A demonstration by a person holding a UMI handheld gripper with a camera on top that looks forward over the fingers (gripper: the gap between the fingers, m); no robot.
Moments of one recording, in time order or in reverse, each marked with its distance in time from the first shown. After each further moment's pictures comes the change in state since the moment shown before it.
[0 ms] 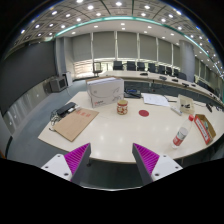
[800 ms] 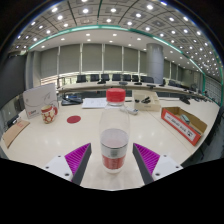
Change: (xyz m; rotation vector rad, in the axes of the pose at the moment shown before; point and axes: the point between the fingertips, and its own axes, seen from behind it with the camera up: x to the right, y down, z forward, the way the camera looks) arm 0.386 0.048 0.157 0.183 0.316 0.125
